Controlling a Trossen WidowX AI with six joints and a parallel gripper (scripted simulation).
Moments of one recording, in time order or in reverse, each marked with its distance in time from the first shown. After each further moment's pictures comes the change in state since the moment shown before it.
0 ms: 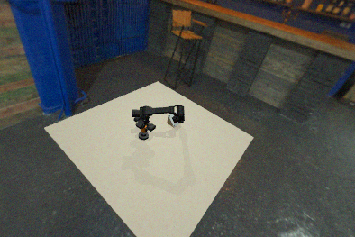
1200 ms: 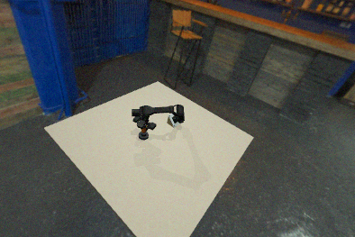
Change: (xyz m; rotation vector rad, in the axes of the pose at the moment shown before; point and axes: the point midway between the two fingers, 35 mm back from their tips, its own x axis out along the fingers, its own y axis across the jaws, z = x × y) arm -0.003 -0.001 0.000 -0.179 -0.004 0.007
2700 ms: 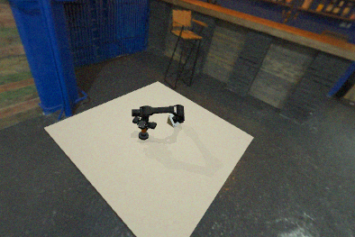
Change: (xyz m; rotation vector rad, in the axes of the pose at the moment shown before) arm 0.000 0.001 0.001 -0.144 0.002 0.000
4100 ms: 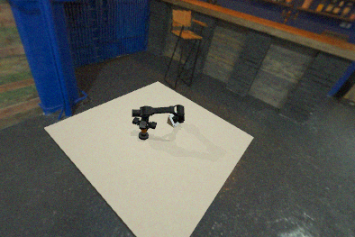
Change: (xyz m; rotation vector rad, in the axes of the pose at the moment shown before) arm 0.003 0.000 -0.001 -0.091 -0.002 -0.007
